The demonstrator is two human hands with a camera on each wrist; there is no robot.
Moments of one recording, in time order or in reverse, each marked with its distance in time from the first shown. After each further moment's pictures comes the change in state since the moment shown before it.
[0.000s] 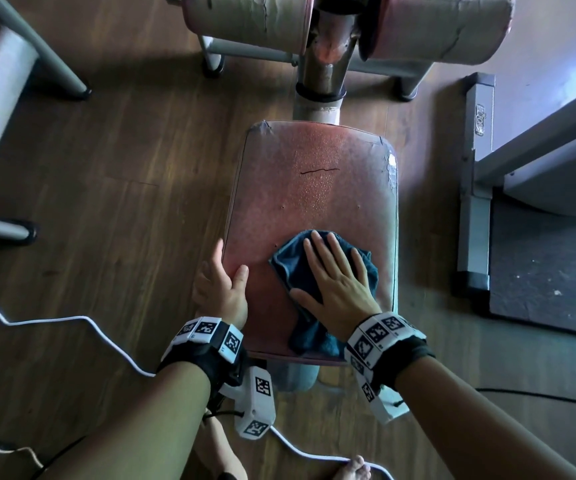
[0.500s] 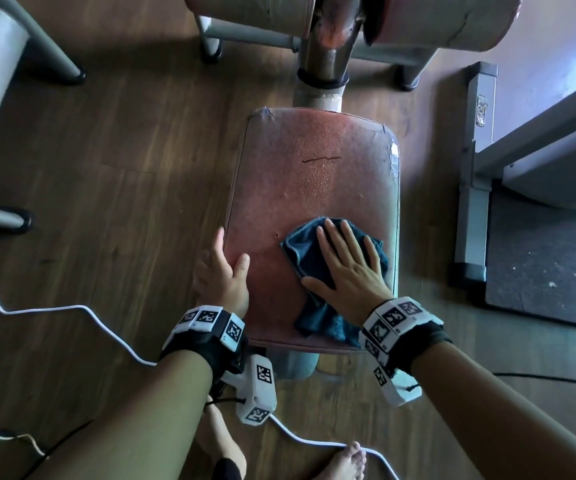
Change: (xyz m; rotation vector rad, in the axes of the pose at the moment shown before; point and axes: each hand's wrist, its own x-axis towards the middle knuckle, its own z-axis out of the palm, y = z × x) left_hand -0.003 0.001 -0.002 -0.007 -0.020 -0.005; right_hand -0.002 0.014 -0.009 -0.033 -0.081 0.026
